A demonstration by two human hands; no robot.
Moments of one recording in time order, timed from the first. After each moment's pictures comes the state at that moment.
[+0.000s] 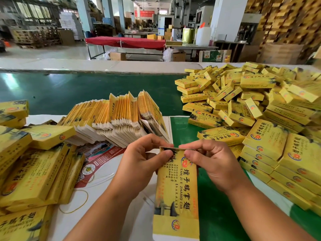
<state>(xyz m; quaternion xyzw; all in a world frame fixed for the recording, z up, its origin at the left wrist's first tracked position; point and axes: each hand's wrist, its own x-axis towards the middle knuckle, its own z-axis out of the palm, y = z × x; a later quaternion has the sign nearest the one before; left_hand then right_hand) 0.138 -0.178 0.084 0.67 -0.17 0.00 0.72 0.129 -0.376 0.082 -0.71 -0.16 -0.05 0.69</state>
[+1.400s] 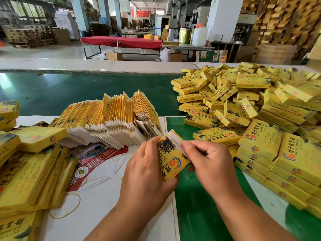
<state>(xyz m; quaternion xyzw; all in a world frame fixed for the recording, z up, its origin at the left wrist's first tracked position) 0.118 -0.202 0.068 0.91 -0.15 0.22 0.31 0.121 -0.358 0.079 -0.79 -0.07 -0.25 0.56</state>
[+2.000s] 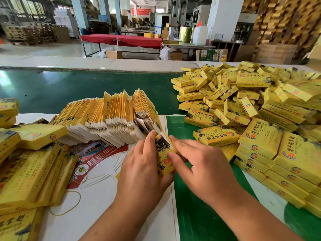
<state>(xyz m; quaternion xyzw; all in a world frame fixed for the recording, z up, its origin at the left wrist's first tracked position) 0.117 -0.199 0.073 0.94 -0.12 0.21 0.26 0.108 -0.349 0.100 -0.90 -0.21 -0.29 0.23</state>
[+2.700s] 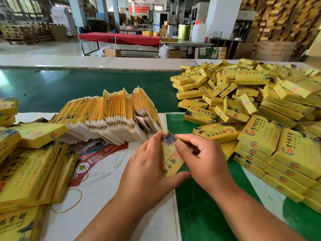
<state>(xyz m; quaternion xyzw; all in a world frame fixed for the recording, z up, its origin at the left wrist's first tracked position) 0.117 -0.197 0.073 0.92 -0.18 0.13 0.34 0.124 -0.356 0.076 -0.85 -0.09 -0.24 0.47</state>
